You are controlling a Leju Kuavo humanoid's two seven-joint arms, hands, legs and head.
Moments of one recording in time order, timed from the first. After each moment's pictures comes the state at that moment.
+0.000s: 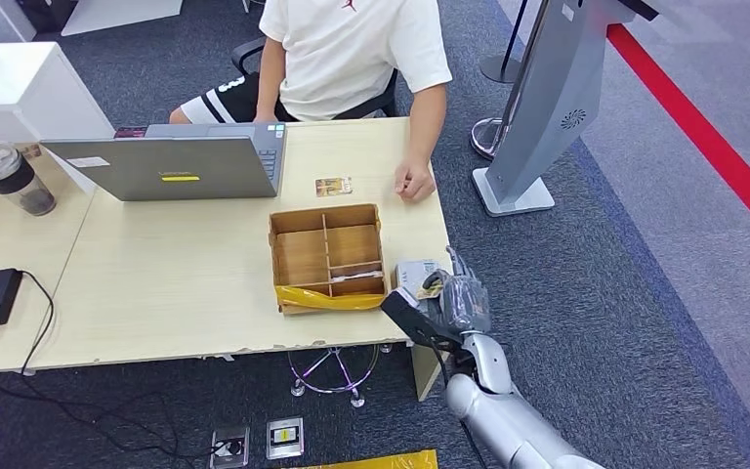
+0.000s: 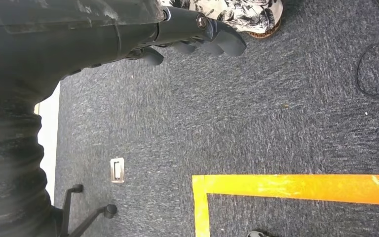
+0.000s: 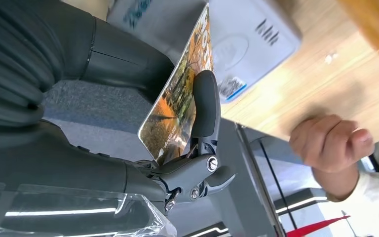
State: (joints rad) left arm -0.12 0.25 -0.85 -0.25 0.75 0.31 0.14; right arm -0.49 -0.01 0.70 -0.63 0.68 -0.64 0.07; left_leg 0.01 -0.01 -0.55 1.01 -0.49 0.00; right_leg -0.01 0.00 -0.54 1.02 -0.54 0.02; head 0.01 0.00
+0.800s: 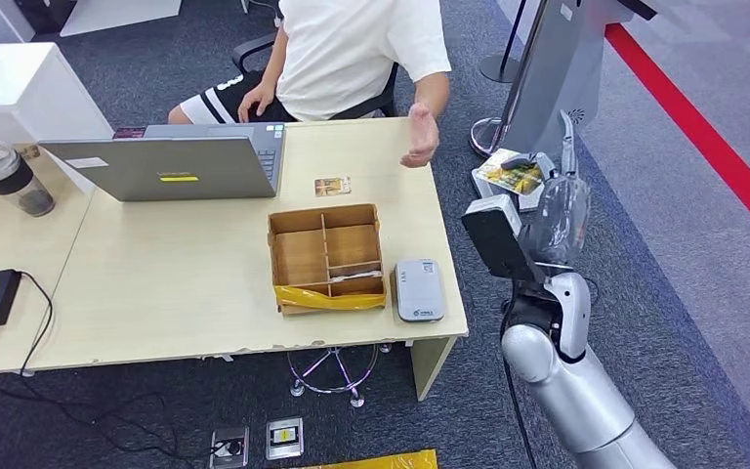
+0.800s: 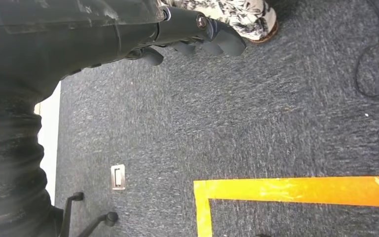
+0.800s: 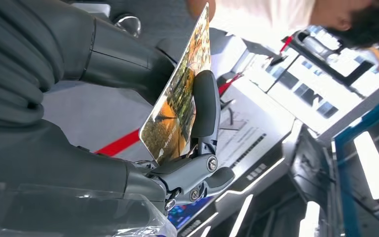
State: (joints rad) left arm -0.12 0.26 -0.85 -0.25 0.73 0.31 0.13; right arm -0.46 -0.18 0.52 -1.46 0.76 -0.63 0.18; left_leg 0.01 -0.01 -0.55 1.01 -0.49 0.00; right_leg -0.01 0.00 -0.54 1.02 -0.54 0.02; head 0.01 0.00
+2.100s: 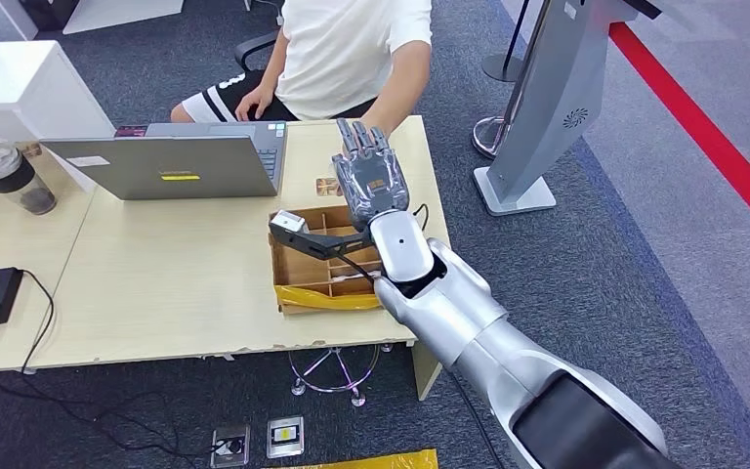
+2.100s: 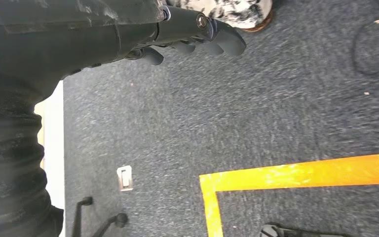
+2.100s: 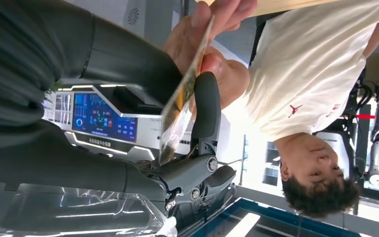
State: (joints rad) left arm -0.14 0.24 -0.87 -0.25 0.69 0.27 0.17; right arm -0.91 0.20 0.82 -0.65 1.31 -0.23 0.30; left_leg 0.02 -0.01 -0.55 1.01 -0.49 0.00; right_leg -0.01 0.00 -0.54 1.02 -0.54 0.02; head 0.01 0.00
